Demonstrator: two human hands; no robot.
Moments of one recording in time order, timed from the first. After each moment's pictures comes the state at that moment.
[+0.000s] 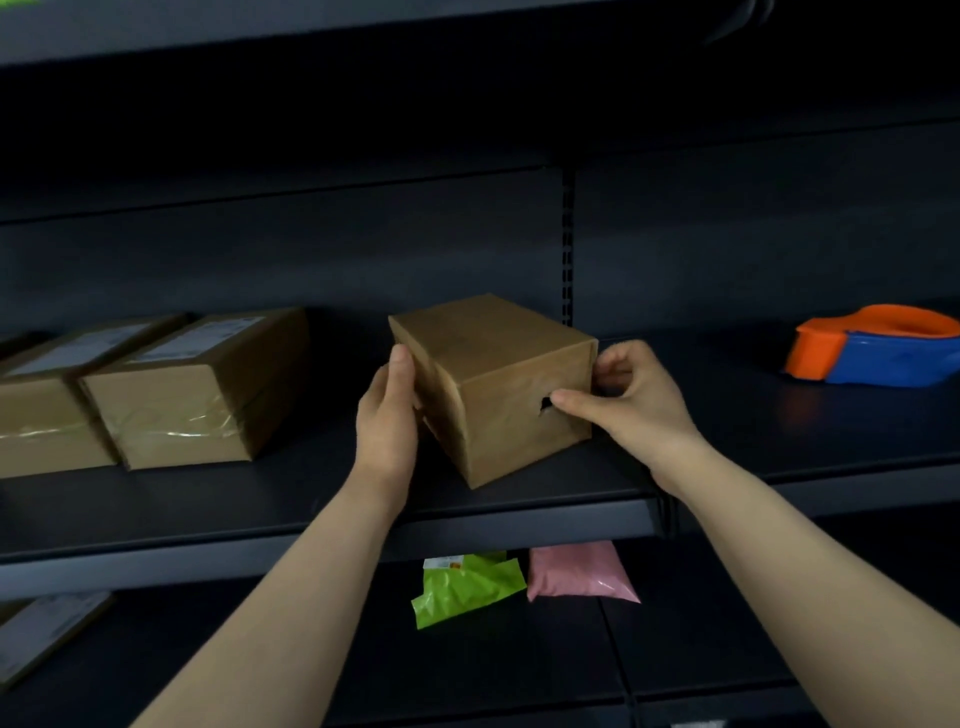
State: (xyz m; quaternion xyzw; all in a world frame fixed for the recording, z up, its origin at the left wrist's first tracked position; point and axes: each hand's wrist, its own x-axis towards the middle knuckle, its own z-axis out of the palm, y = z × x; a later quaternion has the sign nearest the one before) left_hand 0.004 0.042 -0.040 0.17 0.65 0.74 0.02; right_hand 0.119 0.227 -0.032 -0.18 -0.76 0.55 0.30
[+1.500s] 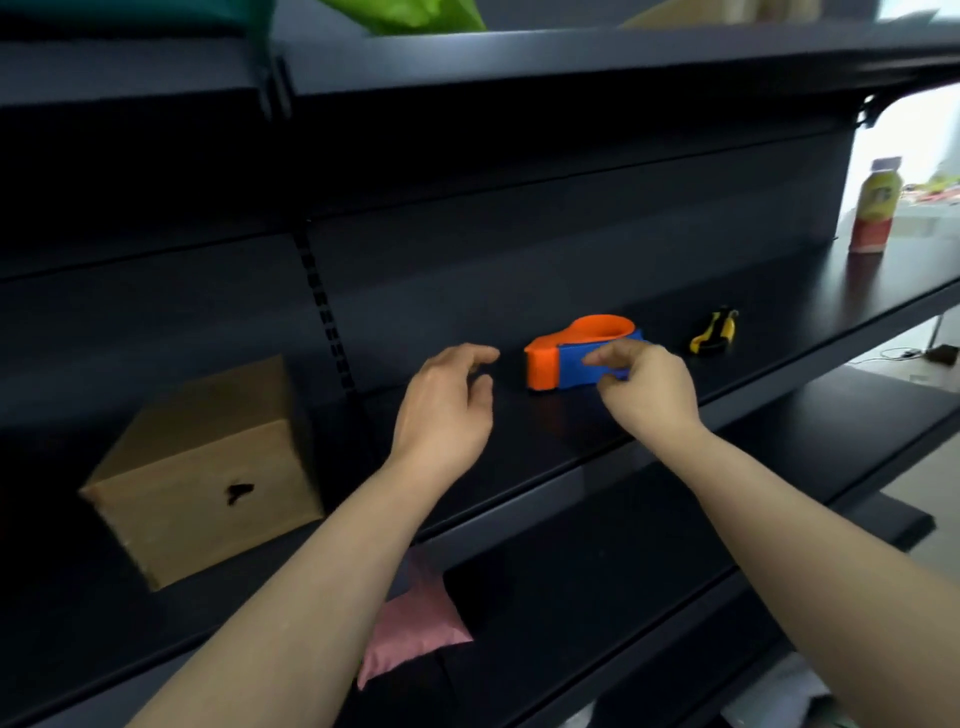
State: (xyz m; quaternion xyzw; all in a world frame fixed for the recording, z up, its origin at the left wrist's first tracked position) left_hand 0.125 0.251 -0.003 0.51 0.75 0.42 -0.09; right_hand 0.256 0.404 -0.033 -0.37 -0.78 0.27 0.43
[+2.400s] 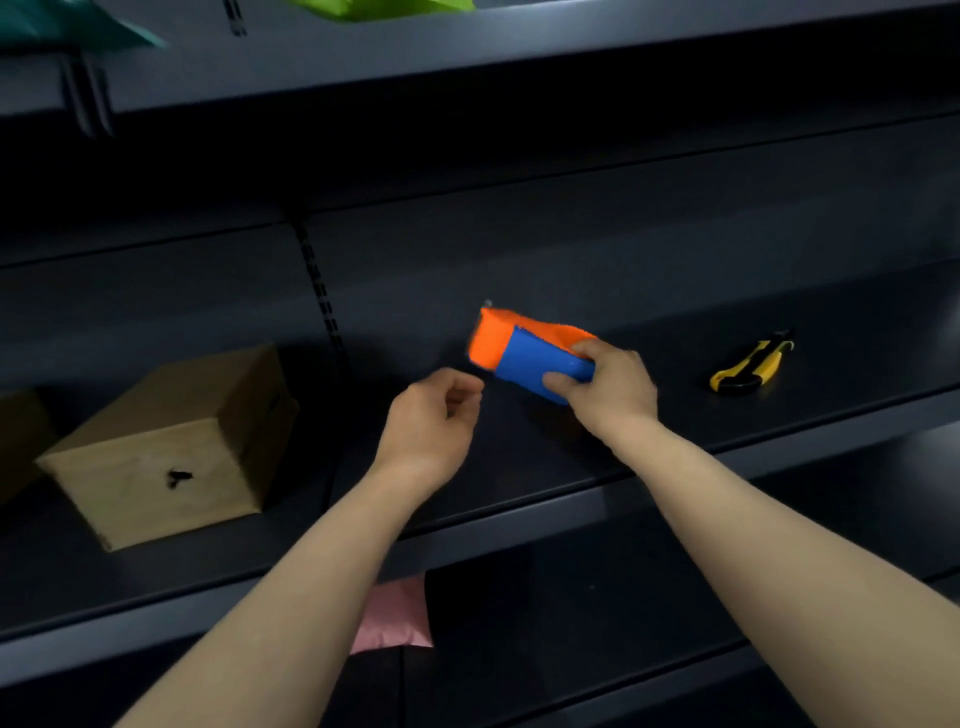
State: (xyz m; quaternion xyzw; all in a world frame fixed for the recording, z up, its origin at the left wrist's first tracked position) left_hand 0.145 0.309 -0.017 0.36 0.82 0.45 -0.05; right_hand 0.223 0.480 -0.032 -0.31 -0.82 0.33 0.36
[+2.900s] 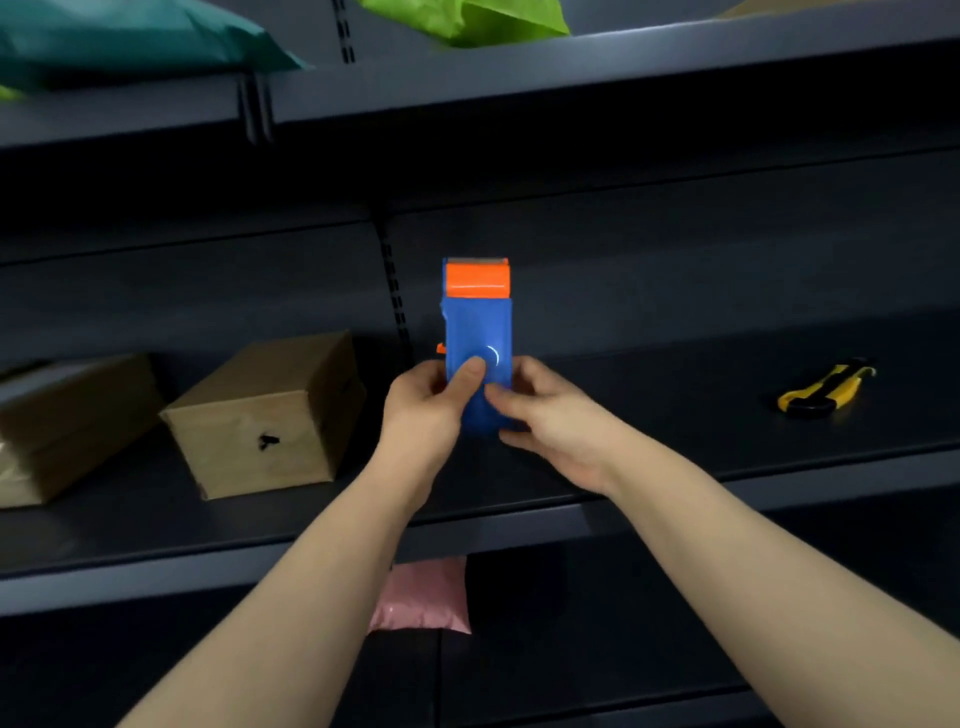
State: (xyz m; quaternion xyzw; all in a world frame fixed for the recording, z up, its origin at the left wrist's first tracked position) left_hand 0.153 0.262 0.001 0.24 0.69 0.68 -0.01; right_hand 0.212 0.381 -0.006 -0.04 -0.69 0.72 0.11
